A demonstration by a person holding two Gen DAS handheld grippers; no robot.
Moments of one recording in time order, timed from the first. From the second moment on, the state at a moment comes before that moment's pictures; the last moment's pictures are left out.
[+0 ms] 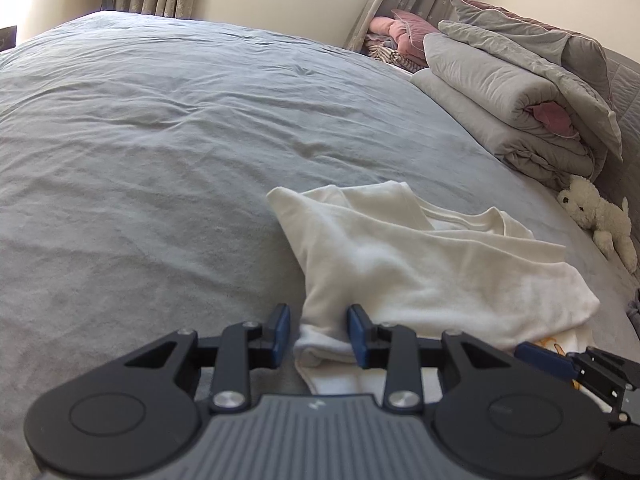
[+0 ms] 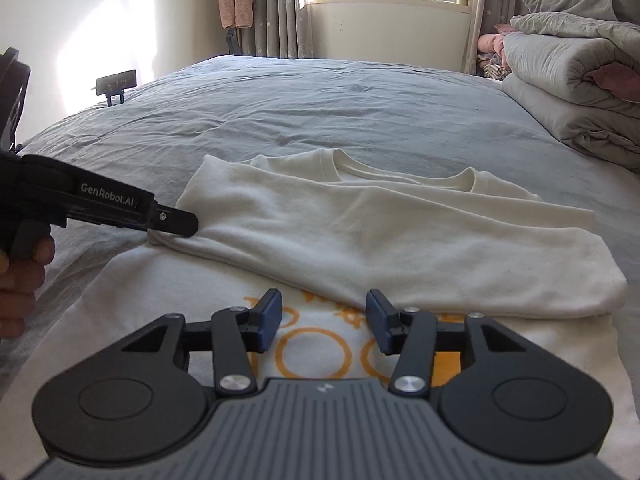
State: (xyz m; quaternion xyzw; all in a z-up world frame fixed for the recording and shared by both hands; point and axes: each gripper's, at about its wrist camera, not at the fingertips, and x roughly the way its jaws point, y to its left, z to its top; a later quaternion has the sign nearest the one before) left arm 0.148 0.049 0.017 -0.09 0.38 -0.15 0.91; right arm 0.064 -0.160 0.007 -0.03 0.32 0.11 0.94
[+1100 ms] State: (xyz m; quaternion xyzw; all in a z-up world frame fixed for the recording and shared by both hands) left arm 0.143 0.060 0.035 -0.11 0.37 -0.12 0.91; right arm -0.013 -0.172 -0.001 -0.08 0.30 0.14 0.94
